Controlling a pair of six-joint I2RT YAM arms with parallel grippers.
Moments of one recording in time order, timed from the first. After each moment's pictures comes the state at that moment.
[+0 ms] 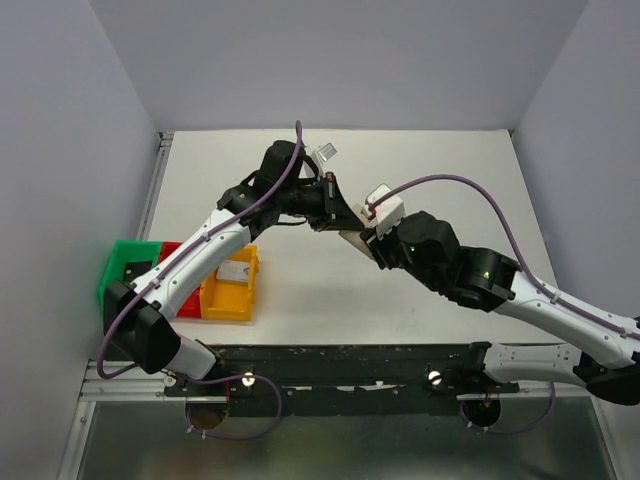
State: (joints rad) left arm -0.63 1.45 1.38 -0.45 0.68 -0.89; right arm 1.09 1.06 1.18 -0.55 0.48 -0.08
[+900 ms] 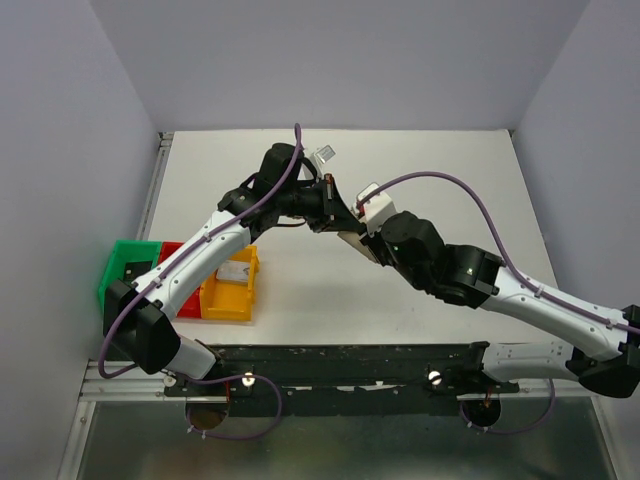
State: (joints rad) left arm -0.62 1.44 1.34 -0.42 0.68 -0.89; right arm 1.09 1.14 1.19 -0.54 0.58 -0.08
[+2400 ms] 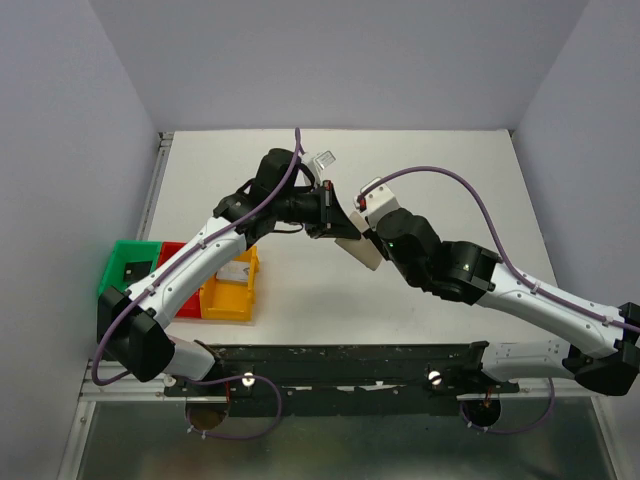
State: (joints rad) left arm -0.63 1.40 1.30 -0.41 0.71 -0.86; right arm 1.09 1.17 1.22 -0.58 0.71 -0.07
